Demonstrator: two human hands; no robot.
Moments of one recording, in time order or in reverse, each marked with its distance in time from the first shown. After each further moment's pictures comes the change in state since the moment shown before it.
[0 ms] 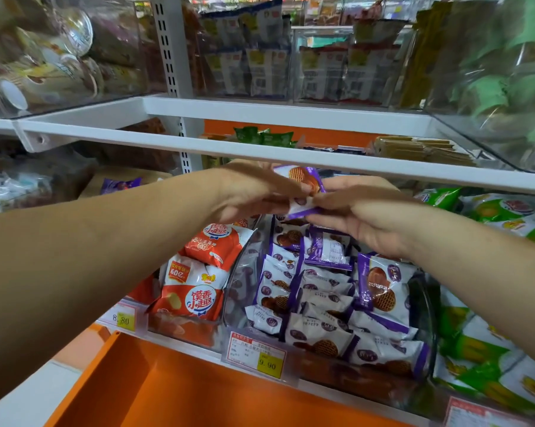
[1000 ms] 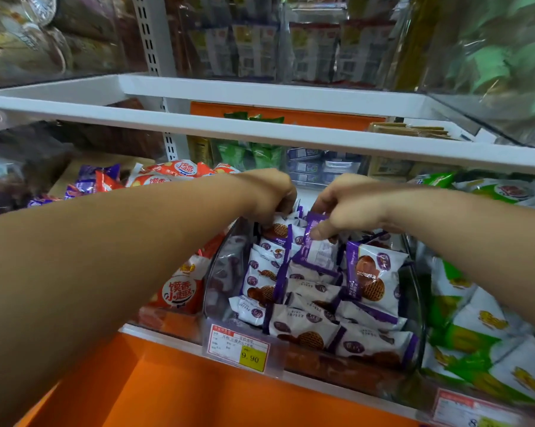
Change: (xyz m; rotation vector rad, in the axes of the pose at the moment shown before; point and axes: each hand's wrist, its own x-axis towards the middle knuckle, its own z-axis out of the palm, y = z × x) left_hand 0.062 -0.028 0.011 1.480 -0.045 0.153; right_hand 0.020 -0.003 -0.019 -1.348 -0.135 0.068
